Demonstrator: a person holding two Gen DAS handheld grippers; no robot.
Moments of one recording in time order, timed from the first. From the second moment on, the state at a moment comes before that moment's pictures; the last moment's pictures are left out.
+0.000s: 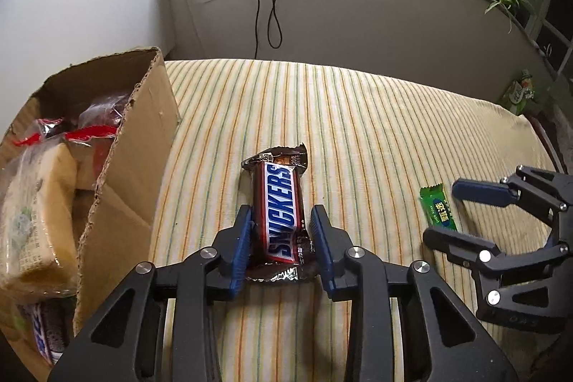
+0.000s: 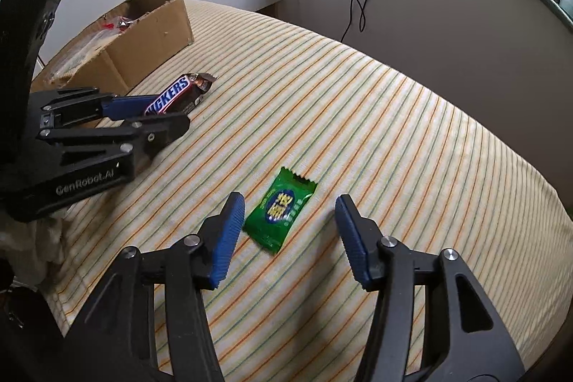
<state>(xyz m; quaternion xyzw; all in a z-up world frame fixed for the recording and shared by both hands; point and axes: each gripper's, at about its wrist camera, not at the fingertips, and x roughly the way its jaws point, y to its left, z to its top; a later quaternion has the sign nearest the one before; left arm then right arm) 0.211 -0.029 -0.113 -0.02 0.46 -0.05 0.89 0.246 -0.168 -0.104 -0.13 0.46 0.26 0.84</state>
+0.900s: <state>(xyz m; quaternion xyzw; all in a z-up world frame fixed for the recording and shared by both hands) 0.152 -0.020 -0.067 -0.05 0.40 -0.09 0.91 0.218 -0.165 -0.074 -0.11 0.44 0.25 0.86</state>
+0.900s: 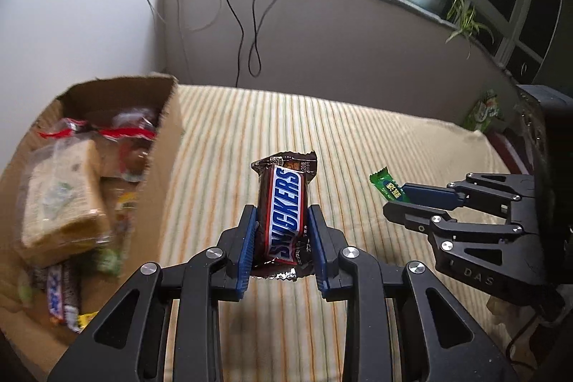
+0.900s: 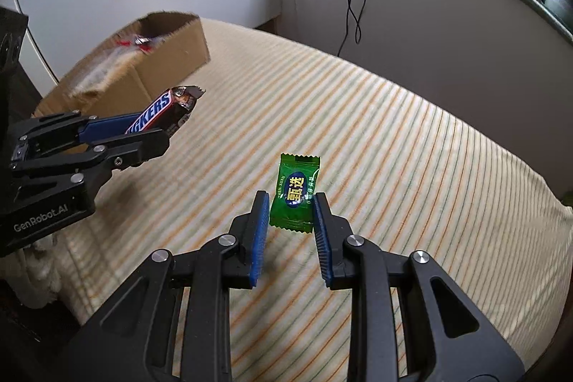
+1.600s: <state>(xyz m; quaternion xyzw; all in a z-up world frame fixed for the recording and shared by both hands) 0.111 0.084 -0.036 -0.08 0.35 -0.01 0.93 0.211 -0.062 -0.027 -0.11 0.39 0.32 0.86</state>
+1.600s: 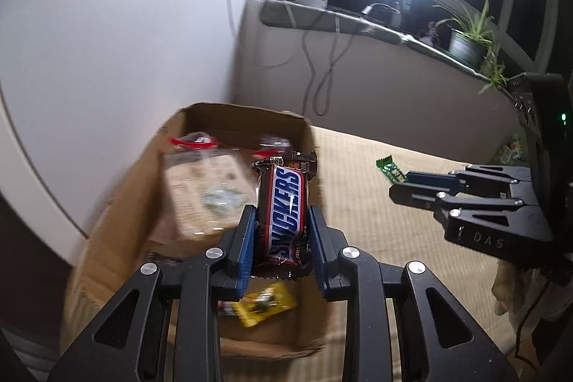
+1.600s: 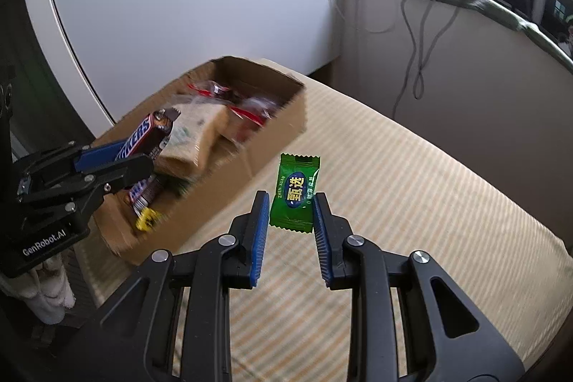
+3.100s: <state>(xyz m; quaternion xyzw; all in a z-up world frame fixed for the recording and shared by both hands) 0.101 0.127 -0.038 -0.08 0.35 0.05 0.93 0.219 -0.004 -0.030 -0.10 0.39 0.36 0.84</state>
